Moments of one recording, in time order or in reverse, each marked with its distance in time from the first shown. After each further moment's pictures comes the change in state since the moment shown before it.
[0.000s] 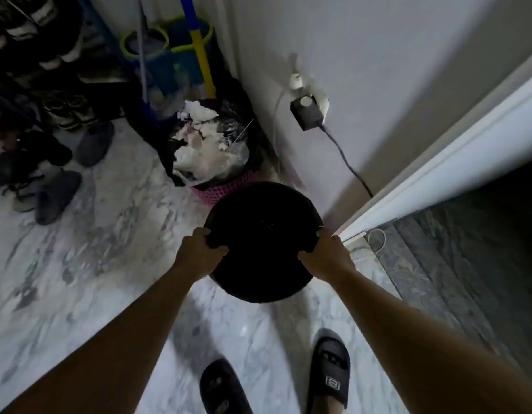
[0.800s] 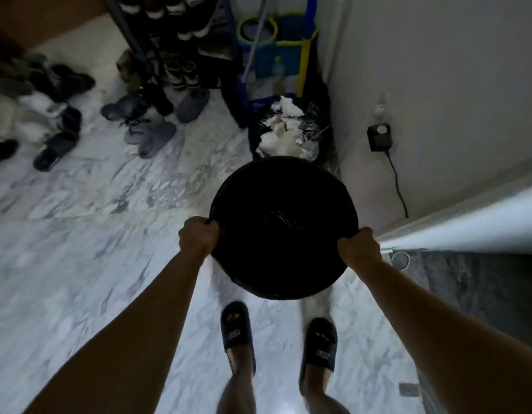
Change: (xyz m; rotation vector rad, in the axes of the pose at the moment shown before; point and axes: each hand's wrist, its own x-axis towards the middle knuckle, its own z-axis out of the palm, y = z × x) left_hand -0.175 -0.053 -0.114 -0.384 0.362 -0.318; right_hand -0.136 -0.068 -0.071 0.104 -0.010 0.059
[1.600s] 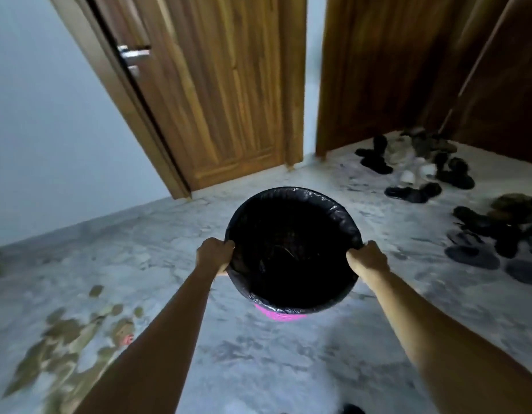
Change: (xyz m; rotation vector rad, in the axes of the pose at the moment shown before) left_hand -0.445 -0.507 -0.441 -0.616 0.745 -0.716; right_hand -0.649 -0.119 0.291 -0.716 -0.611 -1.020
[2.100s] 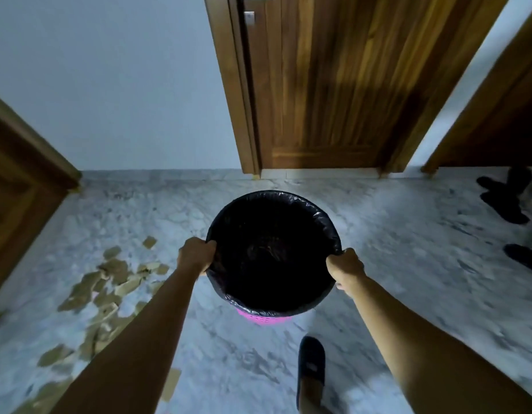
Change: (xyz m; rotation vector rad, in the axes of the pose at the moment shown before) left_hand 0.235 -0.143 -0.128 -0.102 0.198 -0.377; right_hand 0.134 -0.229 0.272 -0.115 -0.294 -0.096
